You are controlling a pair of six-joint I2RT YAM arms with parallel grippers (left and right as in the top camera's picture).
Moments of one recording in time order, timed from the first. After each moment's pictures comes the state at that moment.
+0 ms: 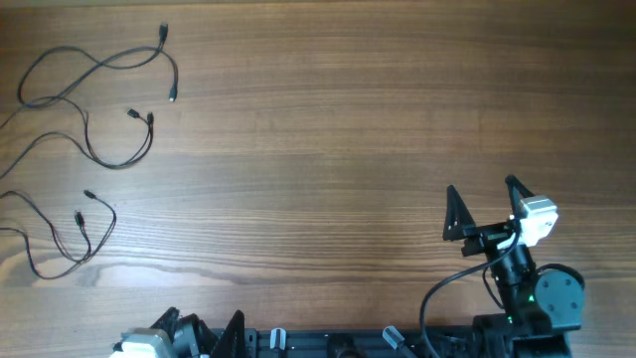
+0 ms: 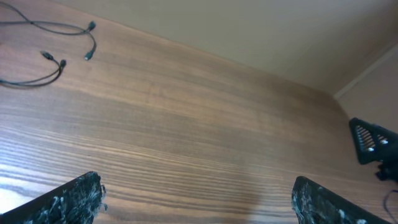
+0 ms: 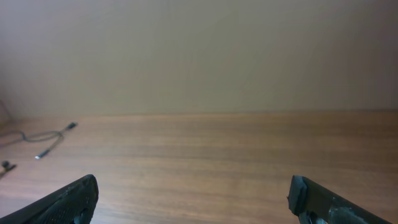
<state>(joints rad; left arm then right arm) 0.33 0.09 1.18 -1.49 0.51 -0.20 0.06 0.06 0.23 -0.19 -0.15 0.12</state>
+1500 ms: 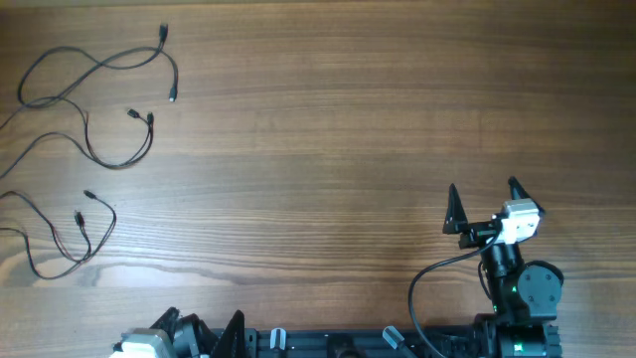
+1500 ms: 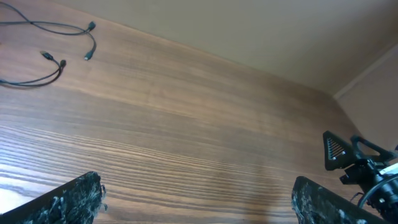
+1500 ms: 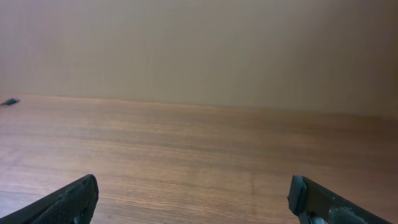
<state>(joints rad) 0.33 0.09 1.18 -1.49 0.51 -0.20 -0.01 0.02 0.01 0.00 -0.11 -0.03</state>
